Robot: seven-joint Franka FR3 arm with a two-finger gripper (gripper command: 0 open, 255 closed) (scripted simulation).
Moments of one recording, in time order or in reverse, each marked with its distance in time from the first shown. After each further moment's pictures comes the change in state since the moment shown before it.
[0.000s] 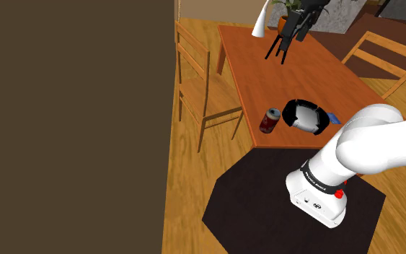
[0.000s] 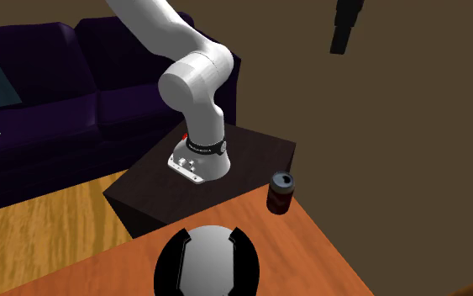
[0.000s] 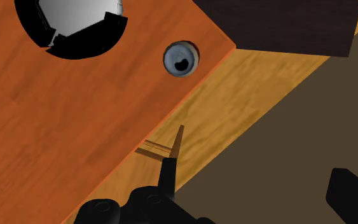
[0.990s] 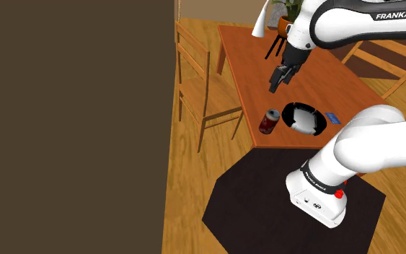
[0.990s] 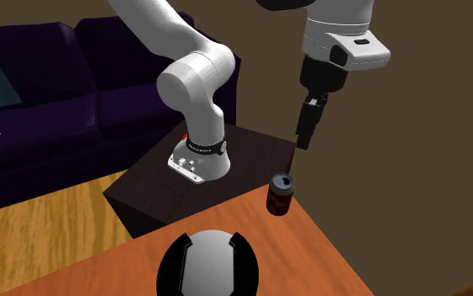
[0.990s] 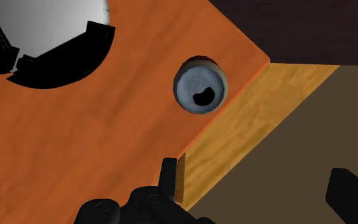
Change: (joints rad) arm -0.061 -0.029 -0.125 -0.428 -0.059 0.382 -0.046
